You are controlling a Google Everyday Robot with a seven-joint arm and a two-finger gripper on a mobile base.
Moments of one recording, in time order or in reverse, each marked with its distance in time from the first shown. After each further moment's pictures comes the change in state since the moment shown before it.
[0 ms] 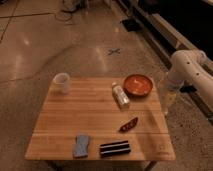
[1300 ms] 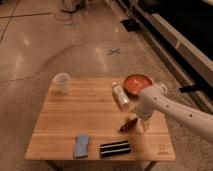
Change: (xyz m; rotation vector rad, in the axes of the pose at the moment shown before) arm -0.119 0.068 0.118 -0.088 -0.024 -0.465
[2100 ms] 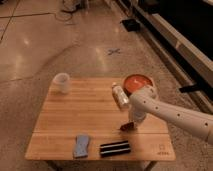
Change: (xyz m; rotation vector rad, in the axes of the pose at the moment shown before) arm -0.011 0.000 0.022 -0.073 0.057 -0.021
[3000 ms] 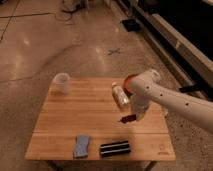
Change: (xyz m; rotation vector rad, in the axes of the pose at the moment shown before) arm -0.005 -0.005 -0.127 -0.008 0.002 0.070
